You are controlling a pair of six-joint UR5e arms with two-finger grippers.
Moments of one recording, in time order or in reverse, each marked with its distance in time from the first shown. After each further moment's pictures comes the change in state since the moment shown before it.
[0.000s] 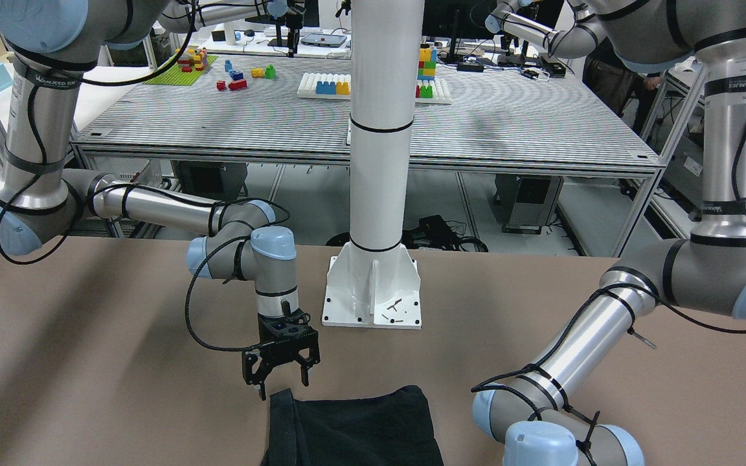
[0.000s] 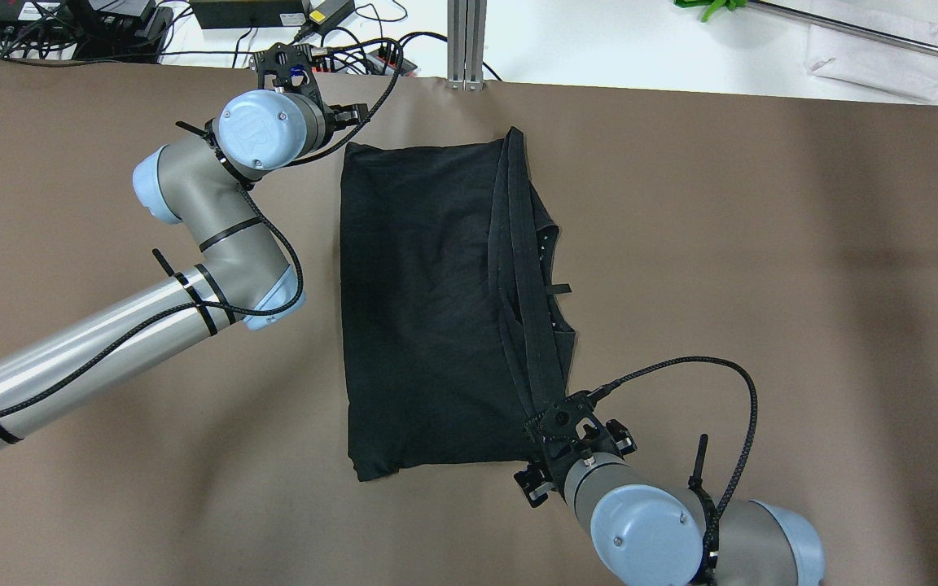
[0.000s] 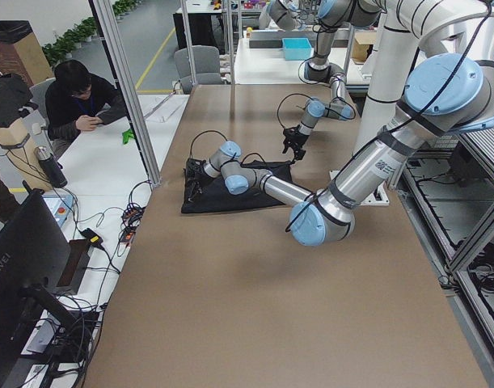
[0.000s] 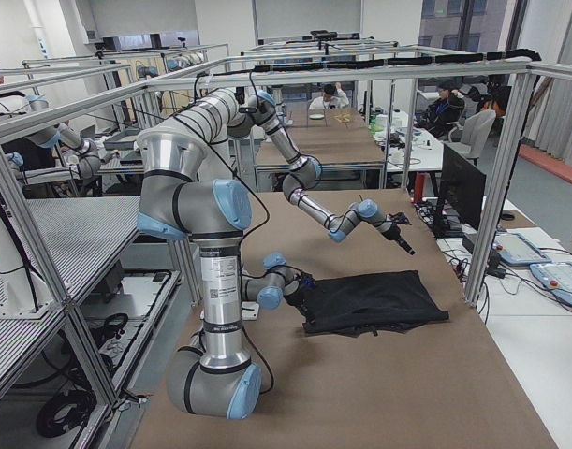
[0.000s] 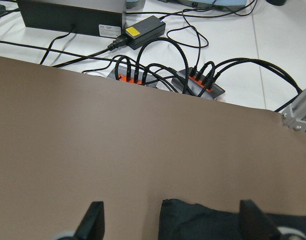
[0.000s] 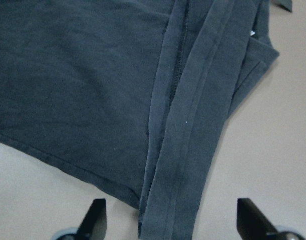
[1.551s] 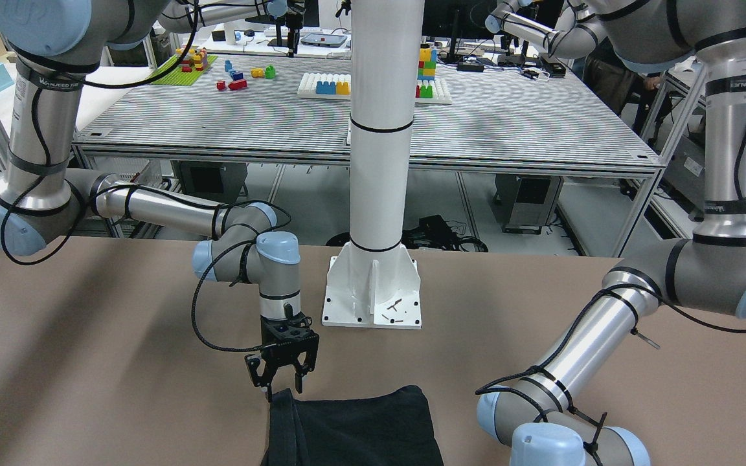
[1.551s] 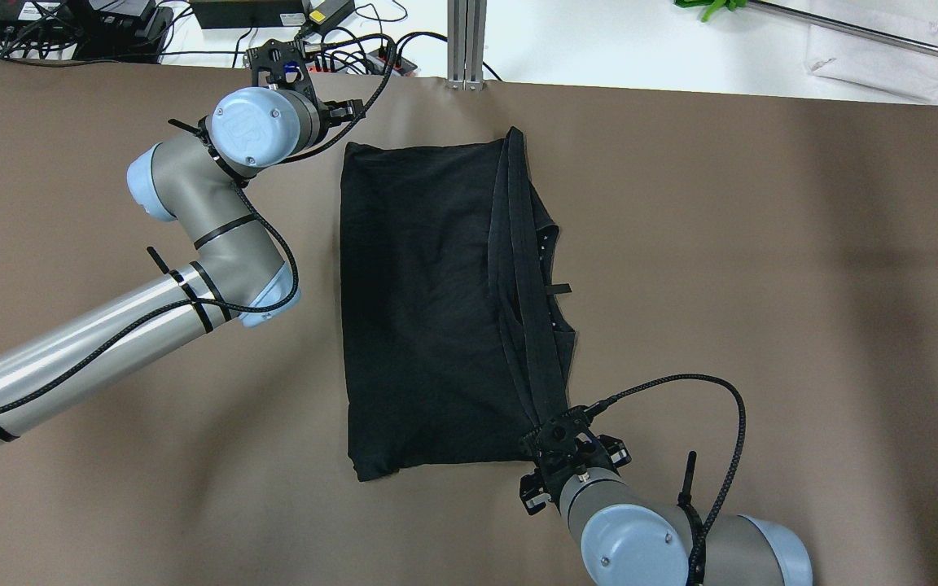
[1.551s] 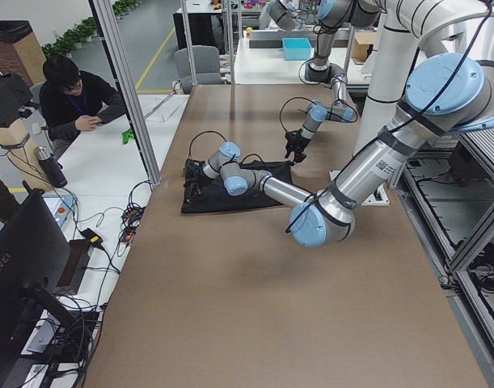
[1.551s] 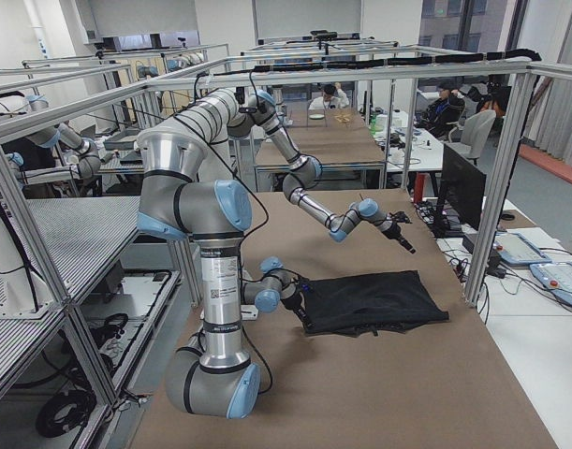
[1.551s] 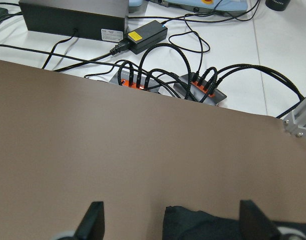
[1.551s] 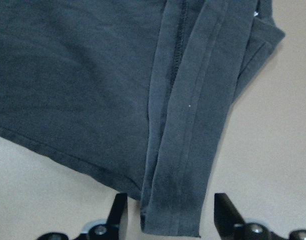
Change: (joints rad) left arm -0.008 0.005 0.001 -0.013 0.001 -0.002; right arm -0.033 -0.001 -0.031 0.001 -0.043 0.037
